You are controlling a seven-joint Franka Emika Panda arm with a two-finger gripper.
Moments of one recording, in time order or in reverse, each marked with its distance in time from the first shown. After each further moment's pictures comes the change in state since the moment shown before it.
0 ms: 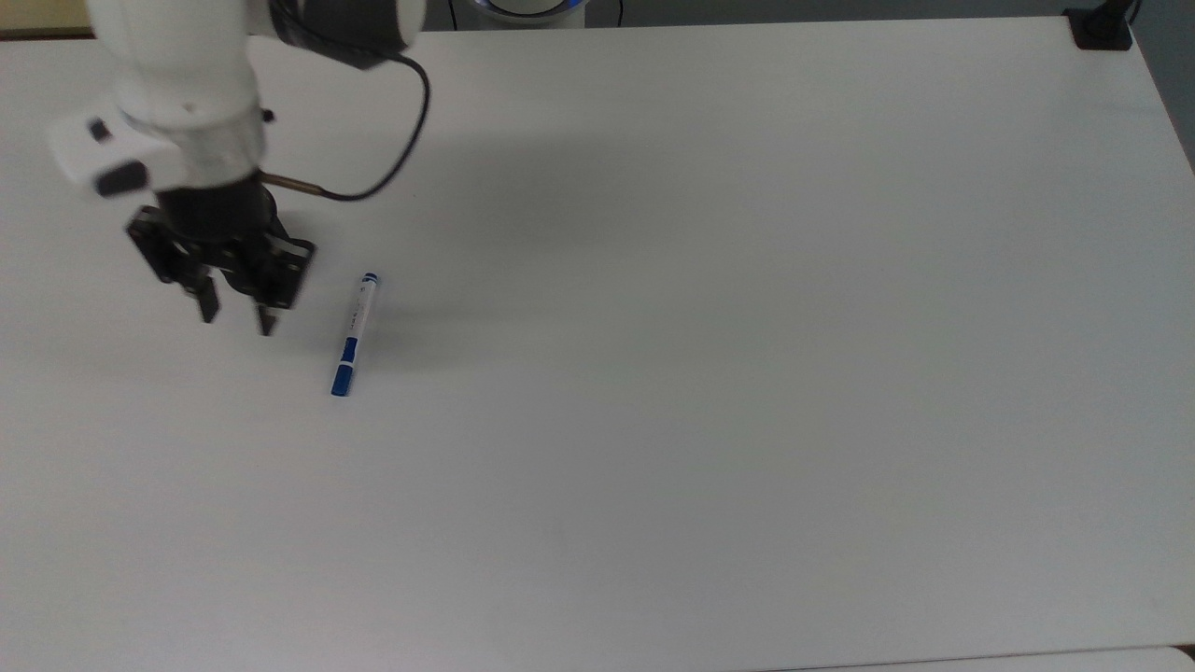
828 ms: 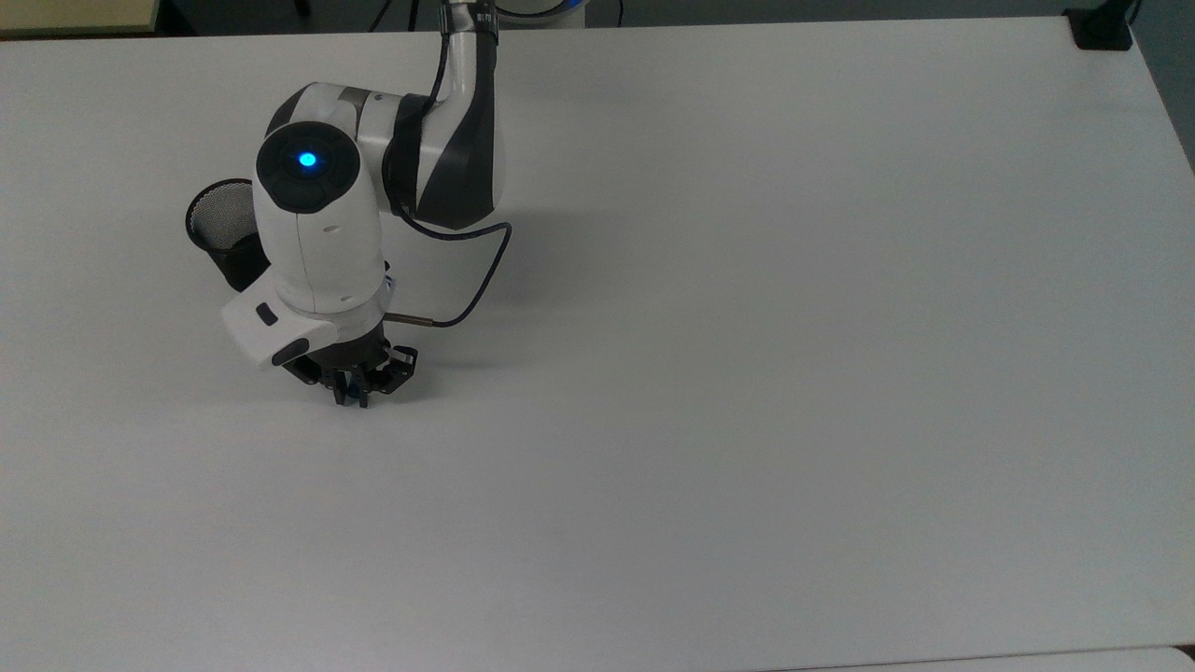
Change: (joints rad) arm 0.064 0.232 0.007 0.016 -0.043 0.074 0.022
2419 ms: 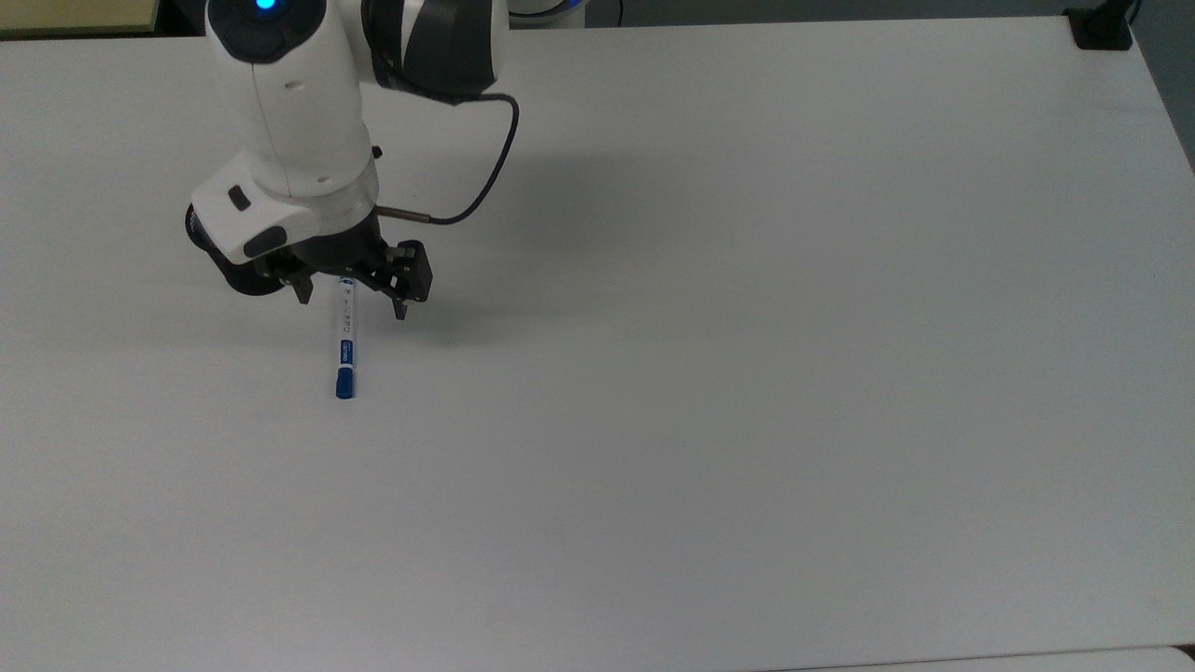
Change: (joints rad) arm 0.006 -0.230 0.003 -0.099 0.054 -0.199 0.018
